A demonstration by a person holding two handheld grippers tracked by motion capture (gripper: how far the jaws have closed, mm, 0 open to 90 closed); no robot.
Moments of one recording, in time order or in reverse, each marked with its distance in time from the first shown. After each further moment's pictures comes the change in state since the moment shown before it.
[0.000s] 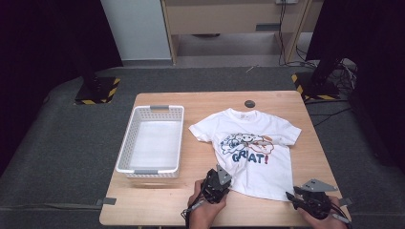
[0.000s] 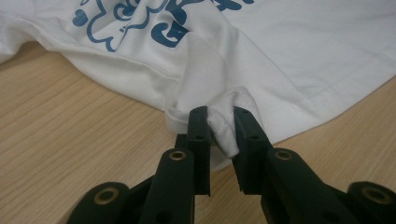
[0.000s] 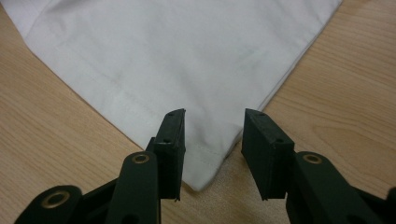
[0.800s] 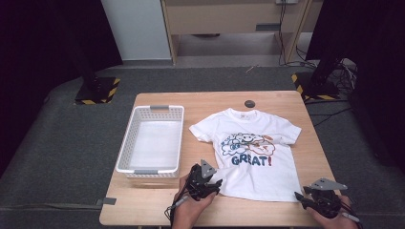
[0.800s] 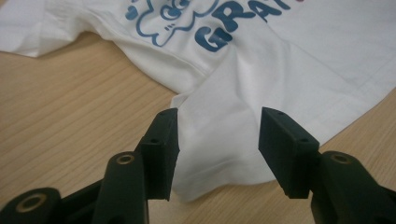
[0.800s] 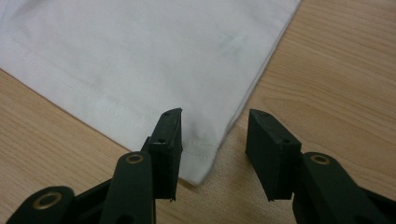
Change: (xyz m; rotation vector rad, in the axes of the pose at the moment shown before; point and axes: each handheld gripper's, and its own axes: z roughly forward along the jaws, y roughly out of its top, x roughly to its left) left arm 0.037 -0.004 -0.030 -0.009 -0.021 -0.065; right arm -0.024 -0.007 -0.008 0.045 -0.028 0.014
